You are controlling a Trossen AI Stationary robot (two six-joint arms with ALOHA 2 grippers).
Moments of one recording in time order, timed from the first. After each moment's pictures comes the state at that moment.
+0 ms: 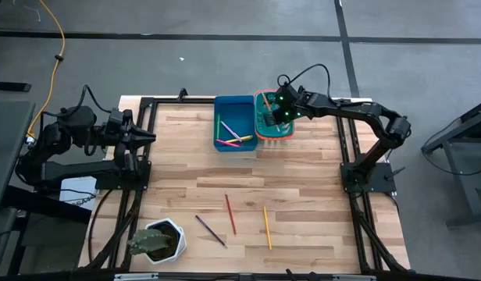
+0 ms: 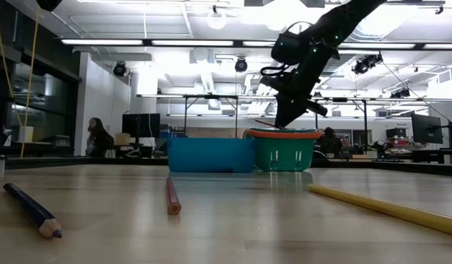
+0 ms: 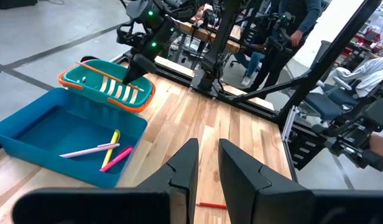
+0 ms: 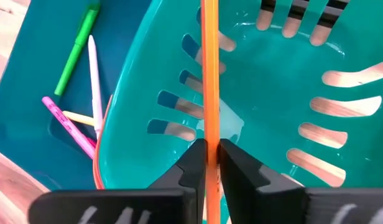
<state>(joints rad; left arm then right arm) 0.40 0.40 0.99 -0.87 0.17 -0.29 -0.58 1.63 1.13 -0.49 -0.04 0.60</state>
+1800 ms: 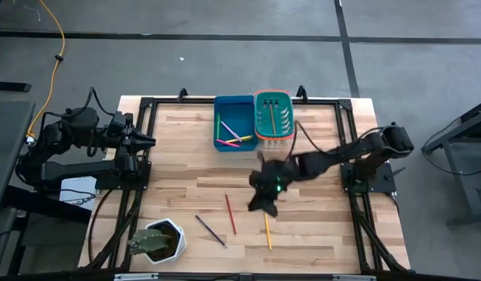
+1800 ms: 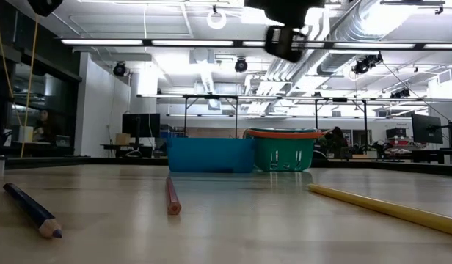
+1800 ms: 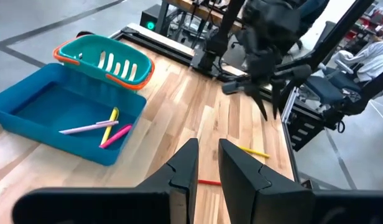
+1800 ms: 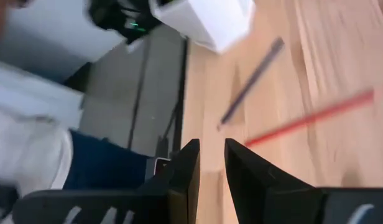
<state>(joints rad) 0.40 0.40 0.99 -0.95 0.19 -0.29 0.21 1.61 1.13 -0.12 -0.38 0.62</state>
